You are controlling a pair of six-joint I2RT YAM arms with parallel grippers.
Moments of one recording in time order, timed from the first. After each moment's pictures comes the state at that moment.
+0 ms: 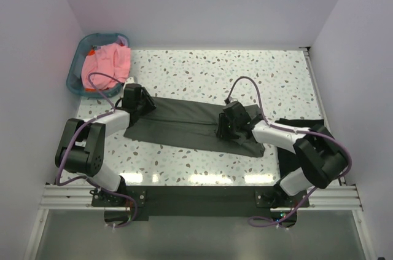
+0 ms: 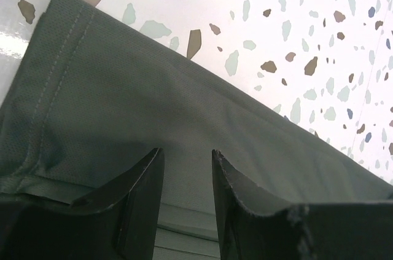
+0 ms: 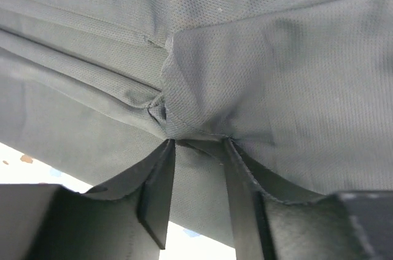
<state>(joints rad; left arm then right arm) -0.18 1.58 0.72 0.15 -0.03 -0.69 0.65 1.51 0.73 -0.16 0.06 0.62</state>
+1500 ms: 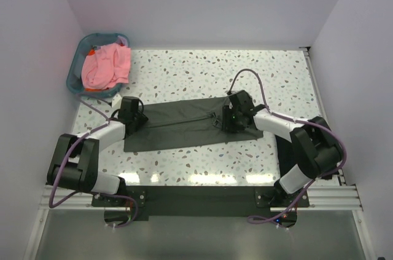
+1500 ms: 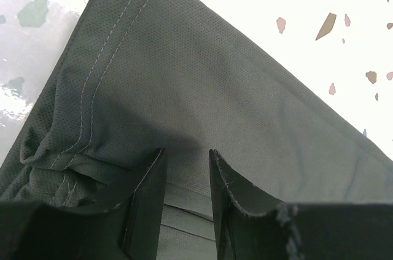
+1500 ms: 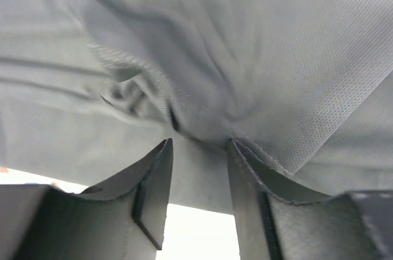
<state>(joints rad) -0.19 1.42 0.58 -0.05 -0.25 -0.94 0.51 1.59 0.88 -0.29 -0.02 0.44</state>
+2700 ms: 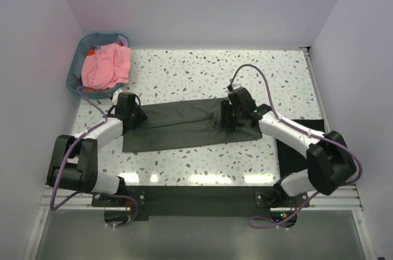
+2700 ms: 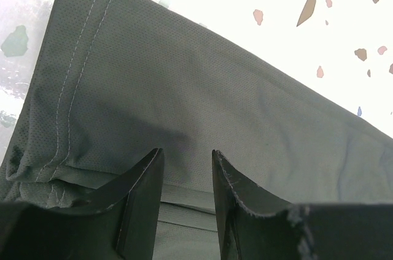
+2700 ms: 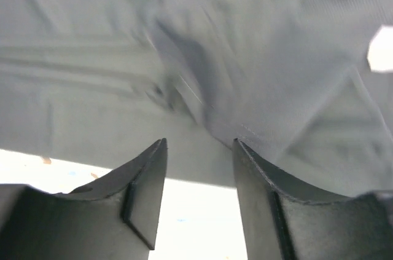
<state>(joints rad) -0.14 1.41 0.63 -0.10 -0.14 -0.80 0.59 1.48 0.95 -0.36 0.08 0.47</state>
